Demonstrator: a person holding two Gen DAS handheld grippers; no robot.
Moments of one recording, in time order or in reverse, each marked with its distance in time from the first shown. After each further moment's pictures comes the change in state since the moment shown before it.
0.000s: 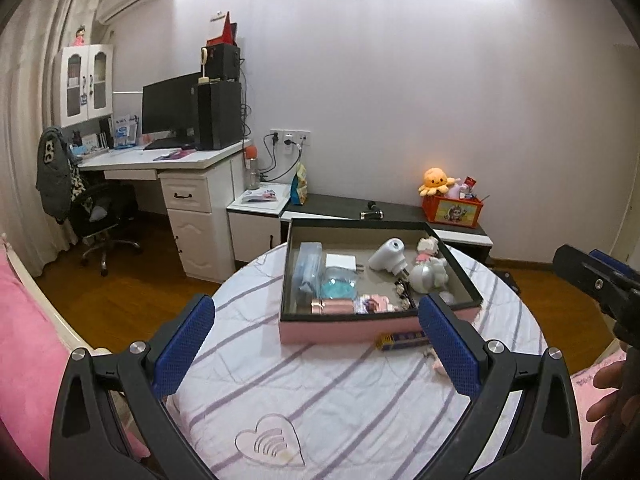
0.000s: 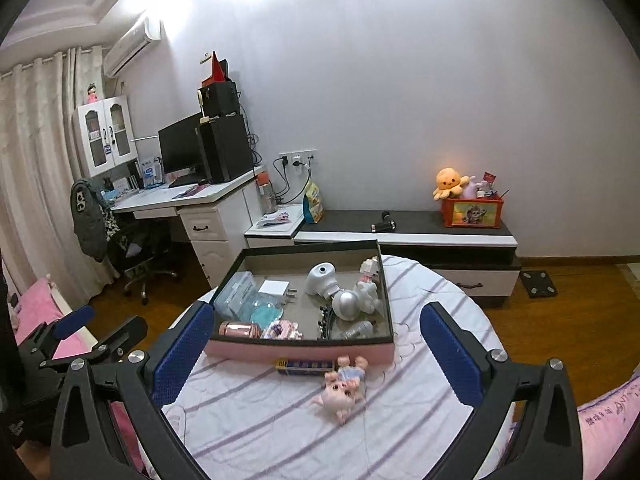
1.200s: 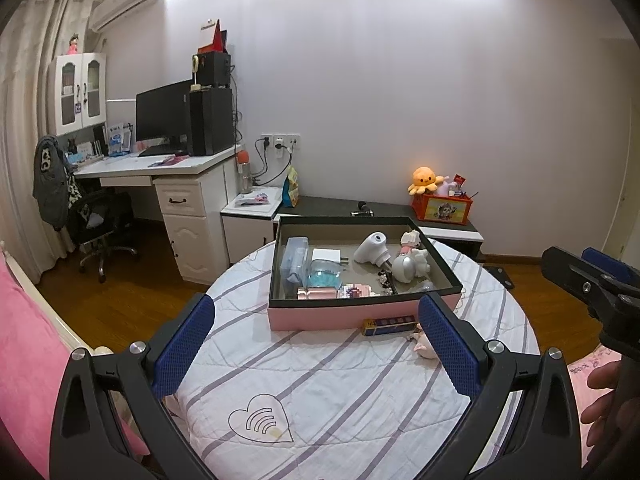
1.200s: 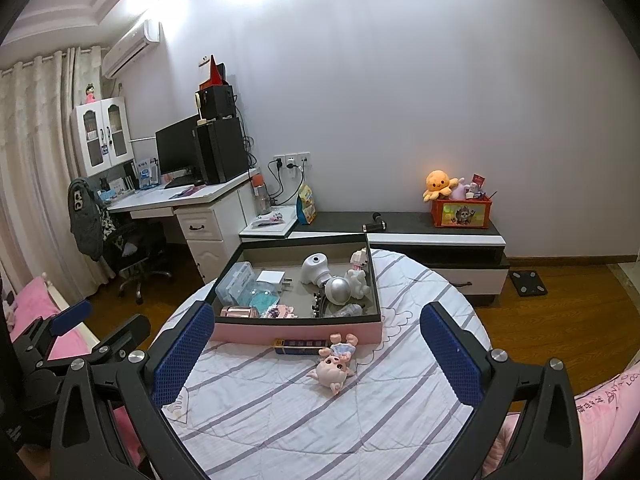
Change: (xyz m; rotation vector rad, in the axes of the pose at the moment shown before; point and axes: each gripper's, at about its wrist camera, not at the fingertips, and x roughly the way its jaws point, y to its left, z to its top) left arm -0.030 -0.018 -0.013 0.019 -0.014 -0.012; right arm -0.035 0.001 -0.017 -0.005 -0.012 -0.027
